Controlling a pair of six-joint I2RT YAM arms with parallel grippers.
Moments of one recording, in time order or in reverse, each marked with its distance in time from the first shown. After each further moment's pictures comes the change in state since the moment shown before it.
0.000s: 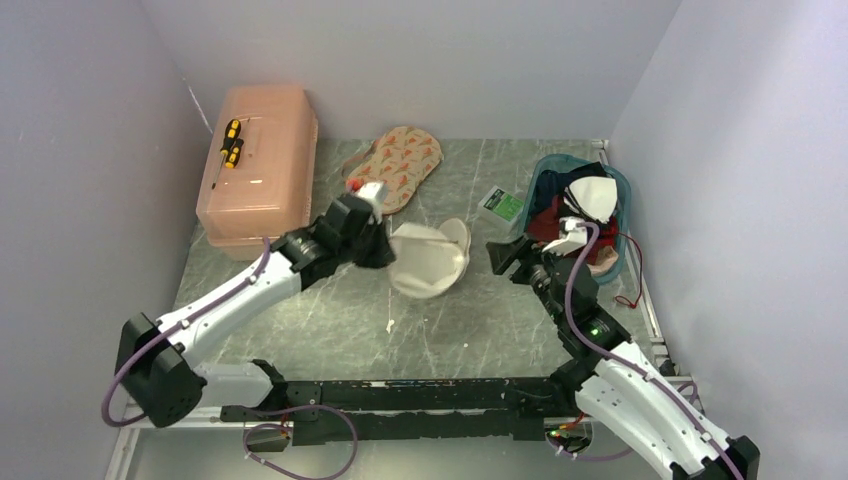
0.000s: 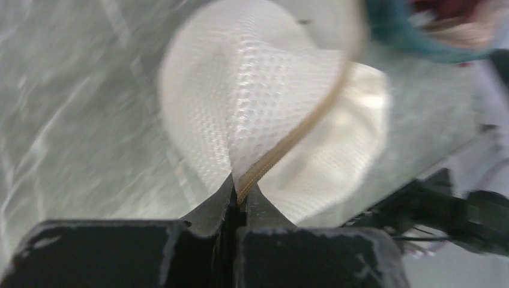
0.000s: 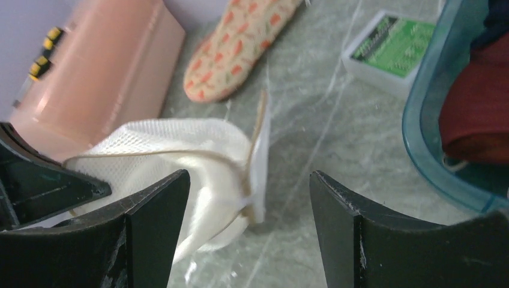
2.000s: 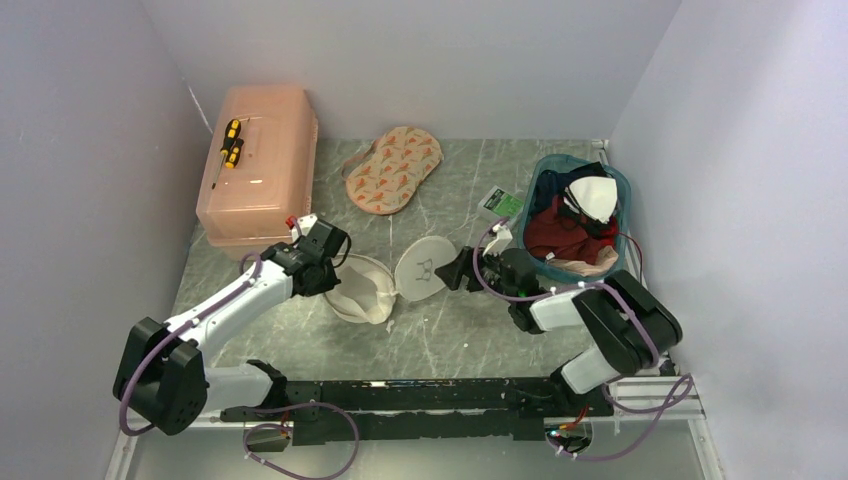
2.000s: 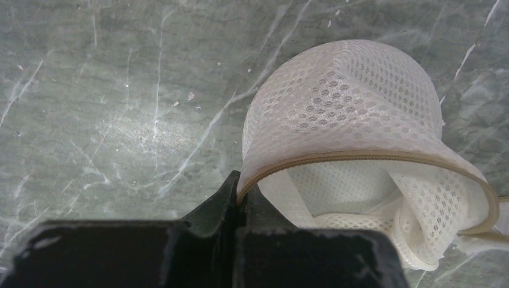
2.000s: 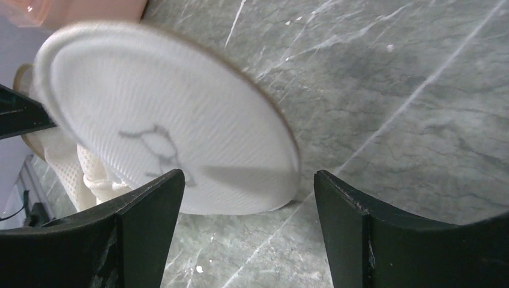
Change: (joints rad) left arm 0.215 -0.072 -0.347 -0.273 -0.411 -0.248; right arm -0.012 0.901 -0.159 0.868 -0.436 -0.026
